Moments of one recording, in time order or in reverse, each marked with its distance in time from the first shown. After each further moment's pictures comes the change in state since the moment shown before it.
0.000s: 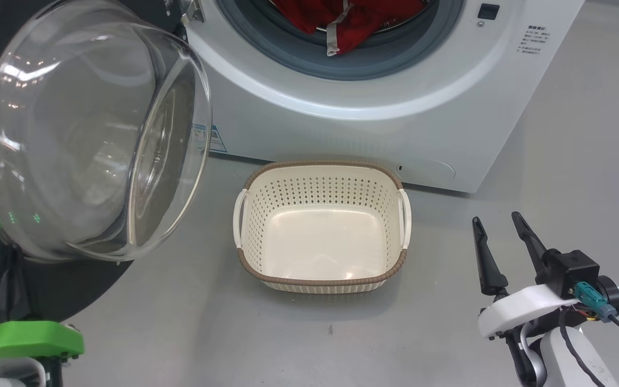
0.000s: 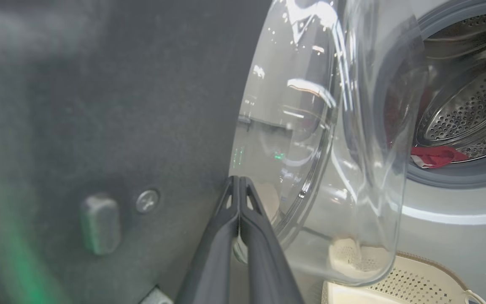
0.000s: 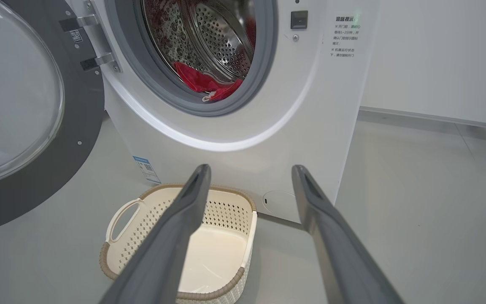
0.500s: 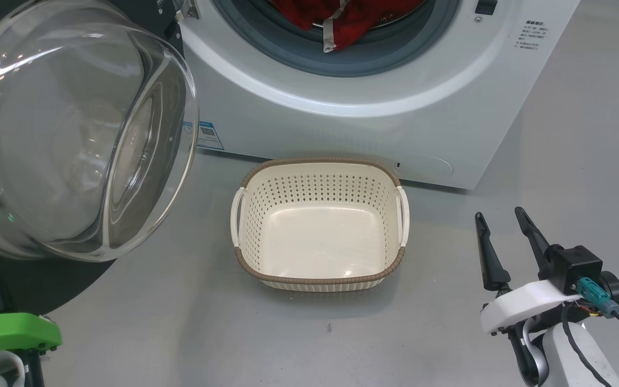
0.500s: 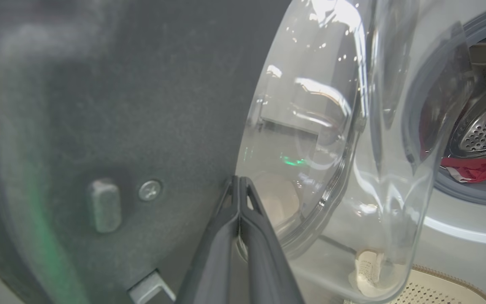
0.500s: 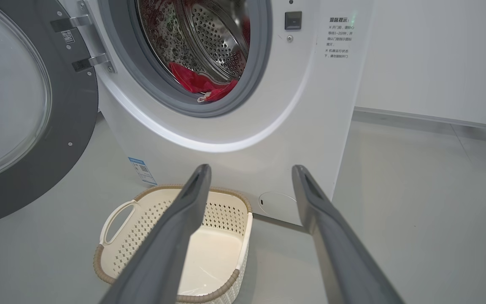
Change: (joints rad) left arm -0.057 0.014 0.079 0.083 -0.011 0.000 -0.004; right arm -0.017 -0.002 -0.010 0.002 -0.009 0.008 0.000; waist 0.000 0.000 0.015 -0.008
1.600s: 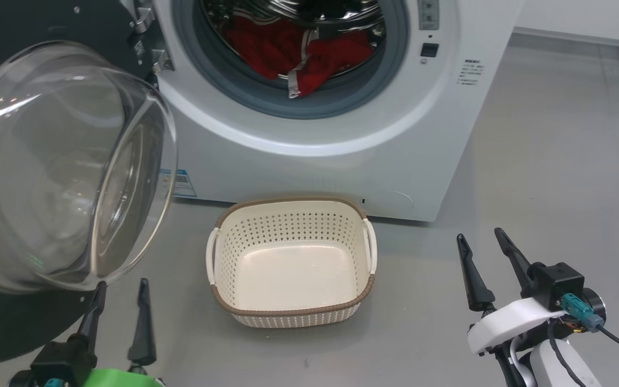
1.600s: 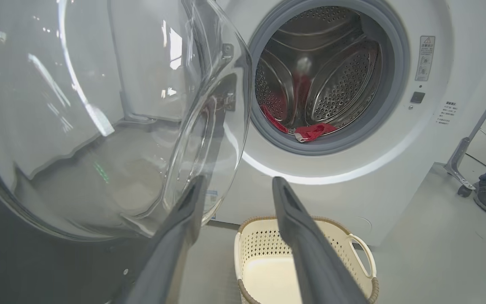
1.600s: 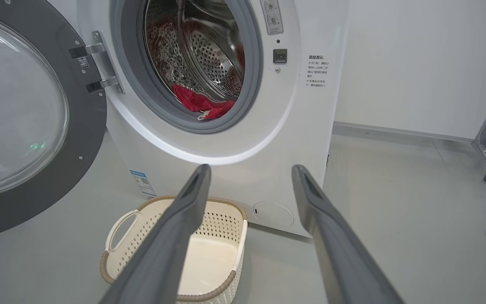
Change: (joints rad) left arm 0.204 -0.095 -0.233 -0.198 0.135 -0.077 0.002; right arm 0.037 0.004 0.052 0.018 0.036 0.010 0.000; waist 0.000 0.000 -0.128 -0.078
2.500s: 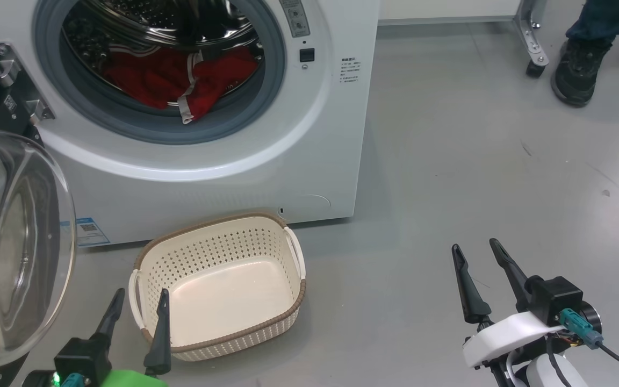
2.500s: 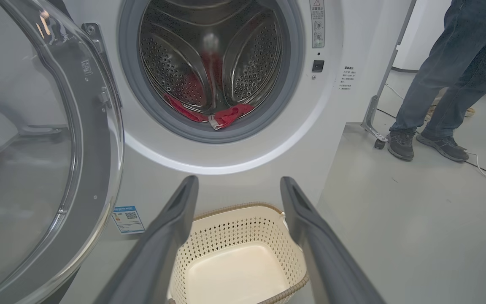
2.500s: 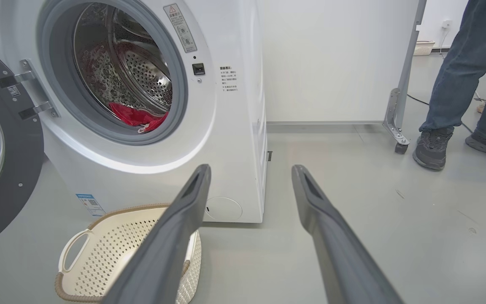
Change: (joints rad) left arm 0.018 0.014 -0.043 -0.027 0.036 -0.004 0.087; right arm 0.058 0.000 0.040 -0.067 0.041 -0.026 0.000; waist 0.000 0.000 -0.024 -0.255
